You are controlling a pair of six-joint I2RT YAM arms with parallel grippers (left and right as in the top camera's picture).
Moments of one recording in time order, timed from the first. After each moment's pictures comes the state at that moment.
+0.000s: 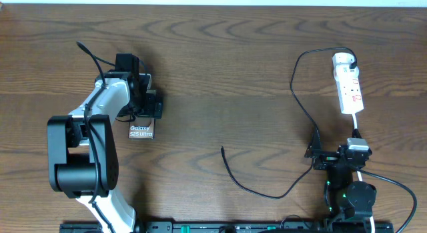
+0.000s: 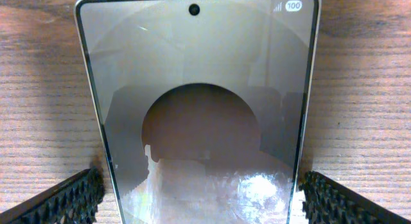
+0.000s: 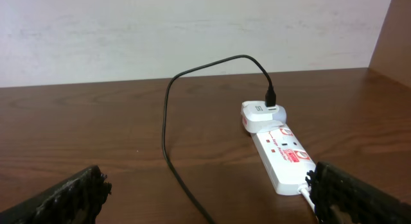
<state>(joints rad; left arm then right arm) 0.01 1.91 1.17 -0.71 0.04 0.06 -0.01 0.01 0.01 -0.07 0.05 0.06</state>
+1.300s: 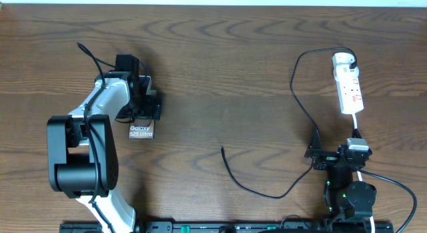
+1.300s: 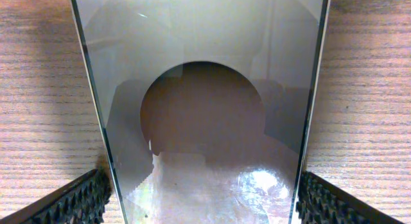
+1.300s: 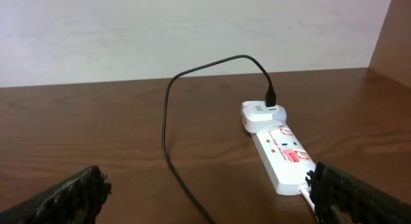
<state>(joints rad) 0.01 1.91 1.18 -0.74 0.03 0.06 -0.01 0.01 0.01 -0.07 0.05 0.06</state>
